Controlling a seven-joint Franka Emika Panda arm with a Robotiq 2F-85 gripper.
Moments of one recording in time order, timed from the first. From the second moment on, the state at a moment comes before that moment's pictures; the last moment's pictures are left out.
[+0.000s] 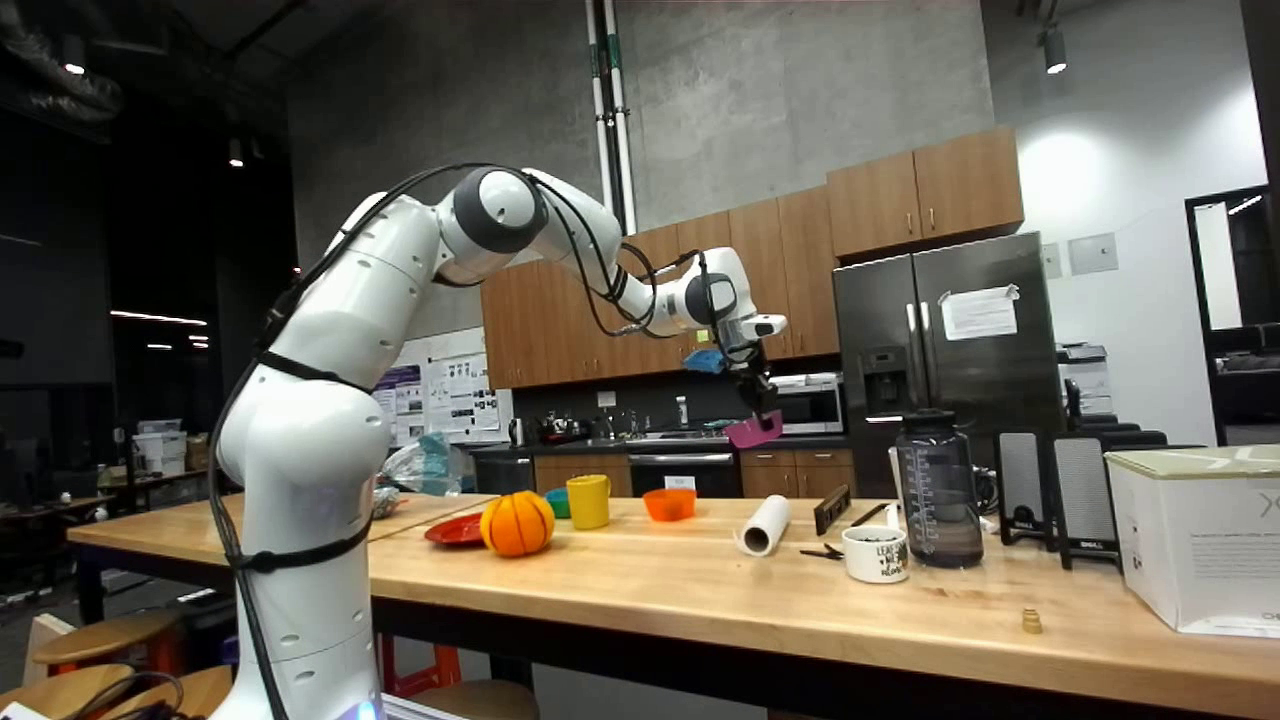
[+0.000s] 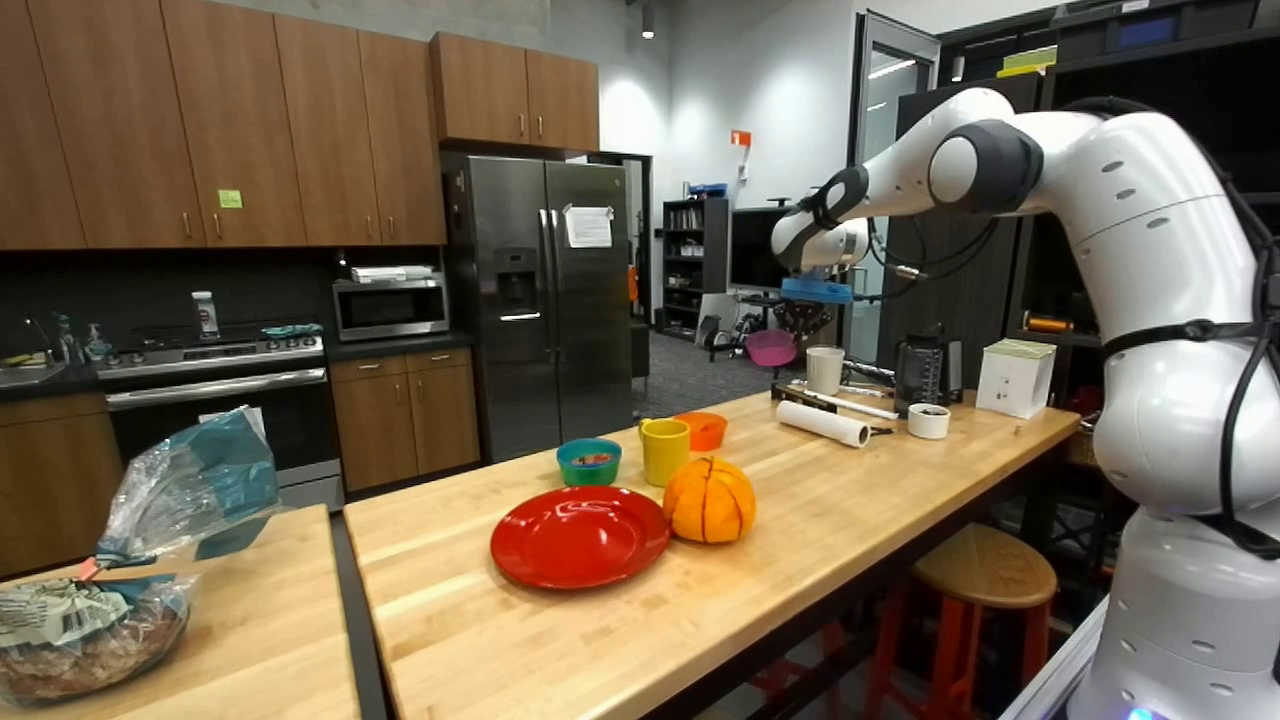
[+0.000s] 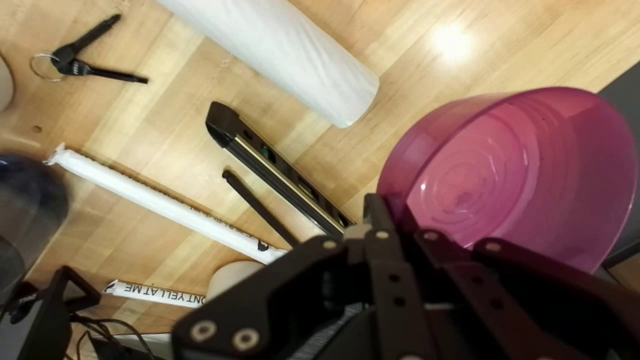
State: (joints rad) arm -0.24 0.47 -0.20 -1.52 0.09 2.27 0.40
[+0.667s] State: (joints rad) arm -0.28 0.55 -0.20 -1.47 0.20 2.25 0.38
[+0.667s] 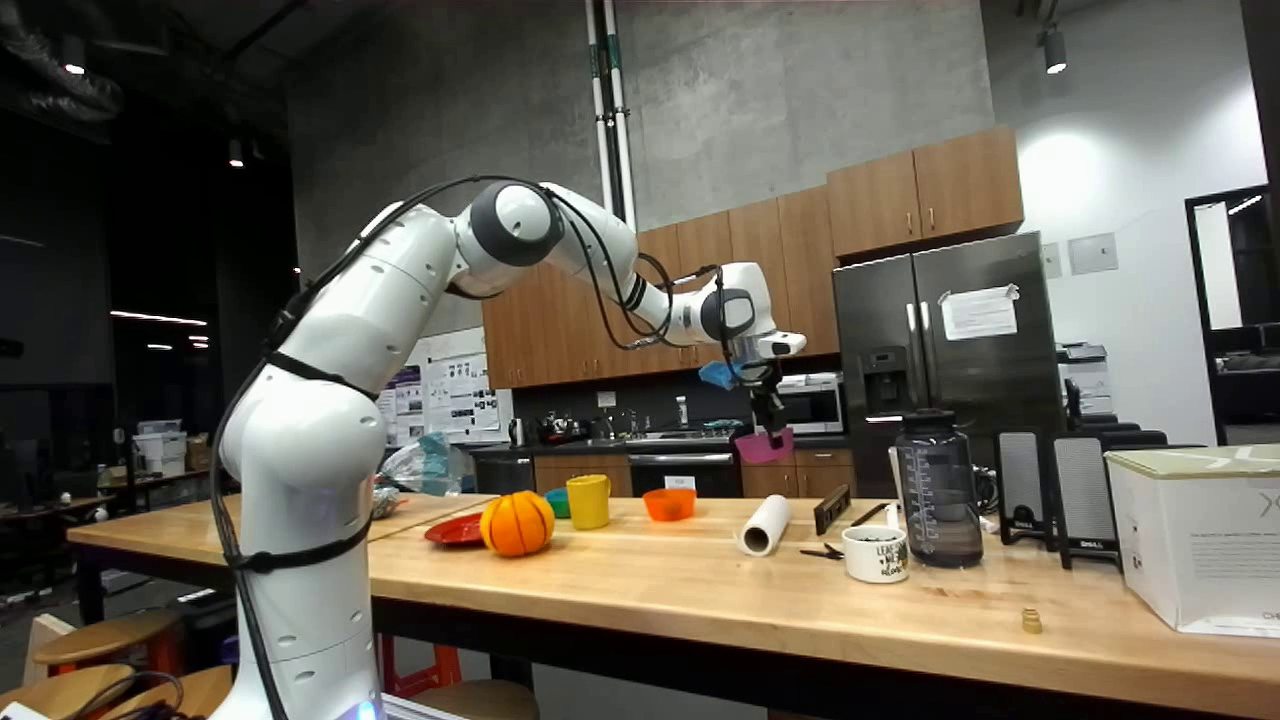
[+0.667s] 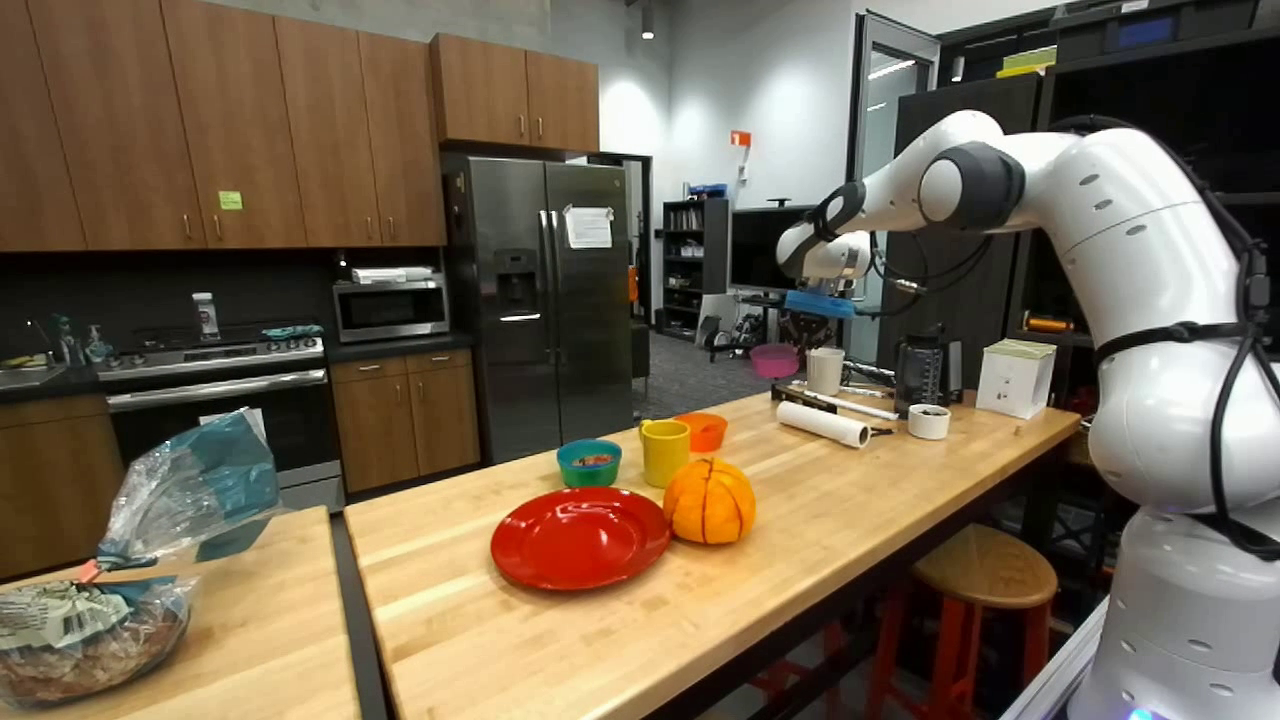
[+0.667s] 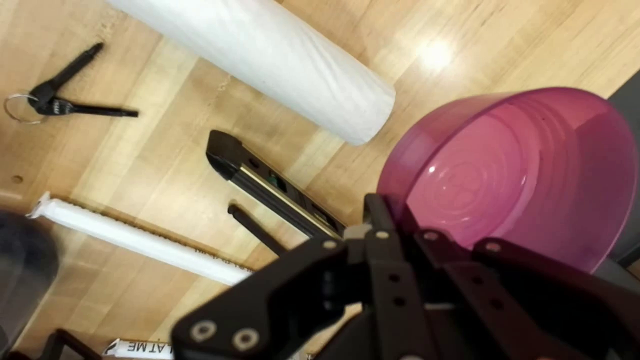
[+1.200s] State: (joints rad) arm -0.32 0.59 -0.19 -1.47 0.28 2.19 0.31
